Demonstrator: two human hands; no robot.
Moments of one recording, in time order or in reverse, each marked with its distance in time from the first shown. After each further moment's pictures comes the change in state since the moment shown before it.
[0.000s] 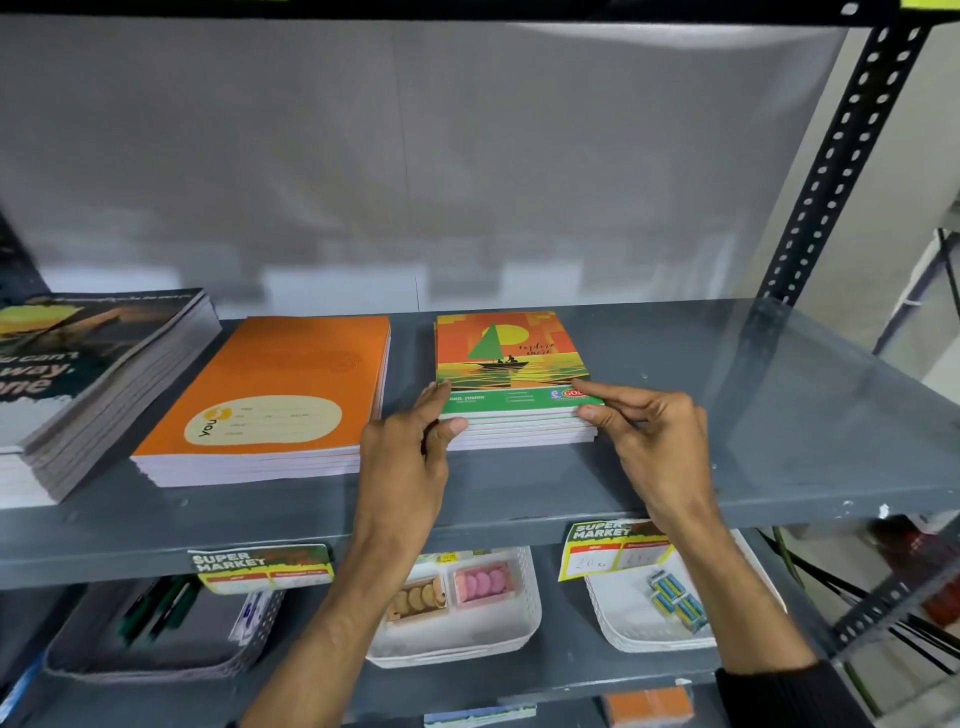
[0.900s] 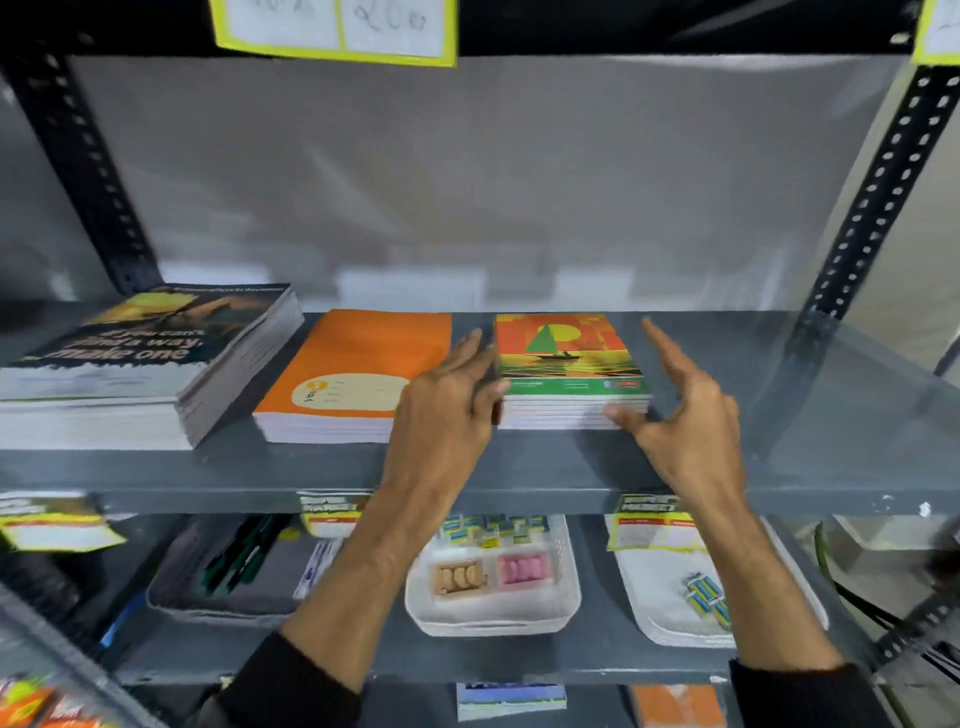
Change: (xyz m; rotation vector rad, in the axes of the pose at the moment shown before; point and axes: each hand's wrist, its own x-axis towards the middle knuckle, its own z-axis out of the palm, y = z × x) left_hand 0.005 0.005 -0.044 0.164 0.014 0.209; right_hand -0.022 -0.053 0.008 -0.288 0.035 -0.029
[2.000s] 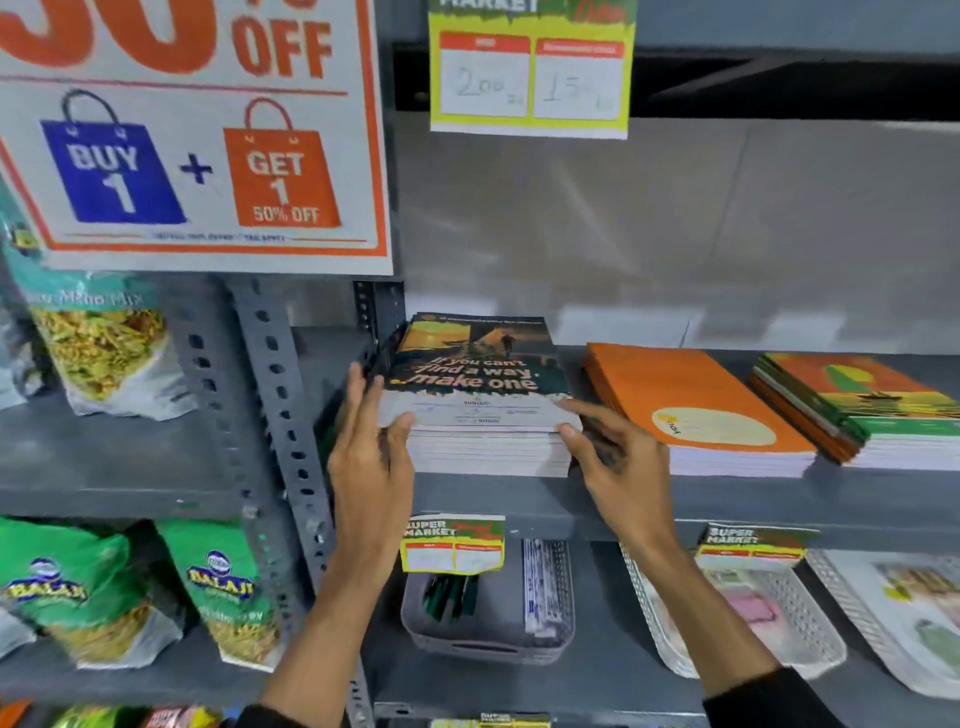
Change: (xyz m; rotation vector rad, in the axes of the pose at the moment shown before) left_hand -0.073 -0.326 -0.258 -0.144 0.380 -0.242; right_hand -0.113 -0.238 0.321 0.373 -0.106 -0.120
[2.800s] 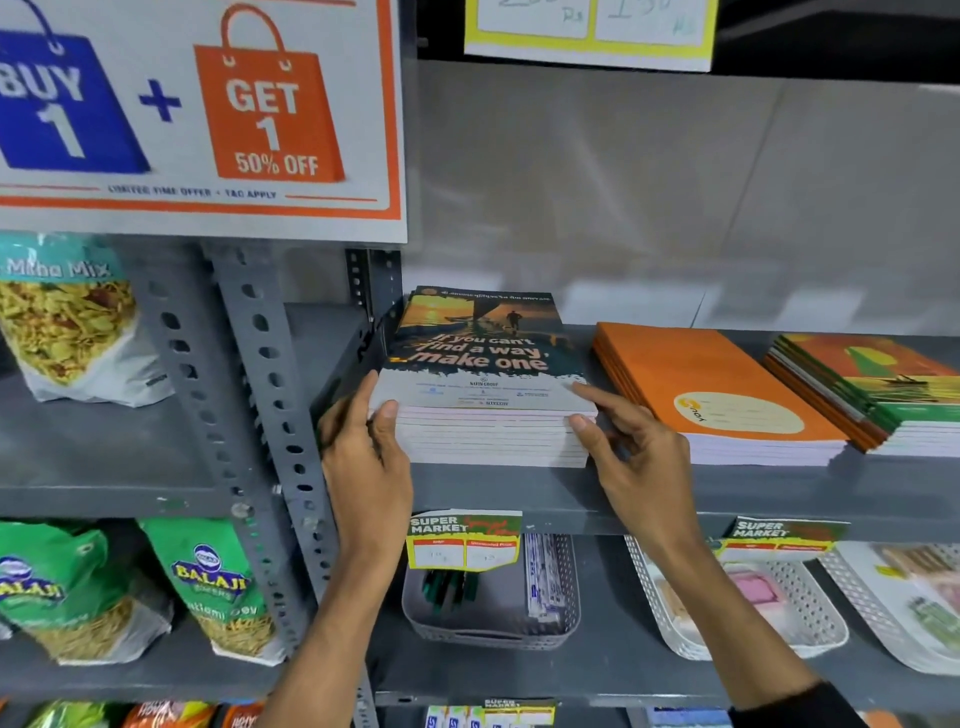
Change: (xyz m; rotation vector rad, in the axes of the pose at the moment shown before) left_hand 0.002 -0.009 0.002 -0.061 0.039 -0.185; right_hand 0.001 0.010 0.007 -0.086 -0.003 -0.017
